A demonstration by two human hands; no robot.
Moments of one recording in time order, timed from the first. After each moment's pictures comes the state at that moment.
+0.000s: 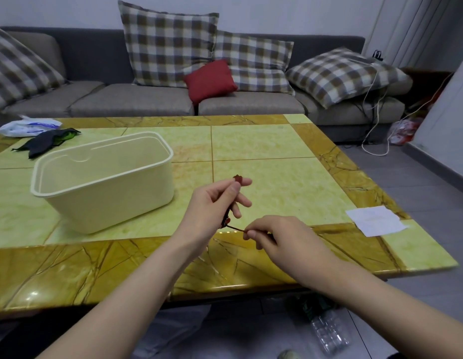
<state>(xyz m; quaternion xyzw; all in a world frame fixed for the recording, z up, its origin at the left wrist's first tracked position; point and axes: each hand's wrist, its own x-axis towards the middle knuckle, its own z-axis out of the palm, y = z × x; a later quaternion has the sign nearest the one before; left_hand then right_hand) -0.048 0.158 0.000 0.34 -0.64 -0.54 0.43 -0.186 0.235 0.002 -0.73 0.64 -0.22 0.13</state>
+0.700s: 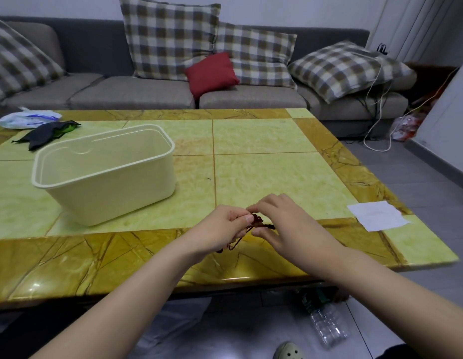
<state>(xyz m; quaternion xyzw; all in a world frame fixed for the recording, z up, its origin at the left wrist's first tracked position) -0.045 0.167 -0.014 0.37 -0.73 -0.55 0.18 -0.195 0.226 -0.004 -0.77 0.61 -0.17 0.07</state>
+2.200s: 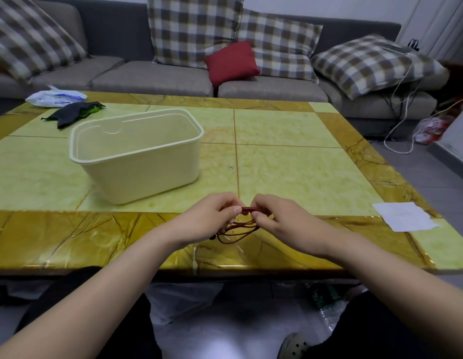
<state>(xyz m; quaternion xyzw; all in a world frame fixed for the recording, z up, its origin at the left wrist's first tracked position) 0.015 0.156 -0.017 0.41 -0.75 -0.48 0.18 -0.155 0.203 -0.007 -0.76 0.58 -0.17 0.23</state>
